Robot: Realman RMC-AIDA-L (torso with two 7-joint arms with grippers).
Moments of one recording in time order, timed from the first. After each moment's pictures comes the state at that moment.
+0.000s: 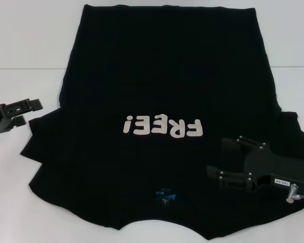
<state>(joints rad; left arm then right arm) -0.52 -2.00 0.25 0.73 2.25 1.43 -2.22 0.52 2.09 -0.56 -0.41 -2.01 -1.42 0.98</state>
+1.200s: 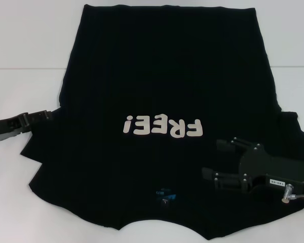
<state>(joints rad) -0.61 -2.01 0.36 0.54 2.34 1.01 -2.16 0.54 2.09 -0.58 -0.40 -2.01 -1.42 1.00</state>
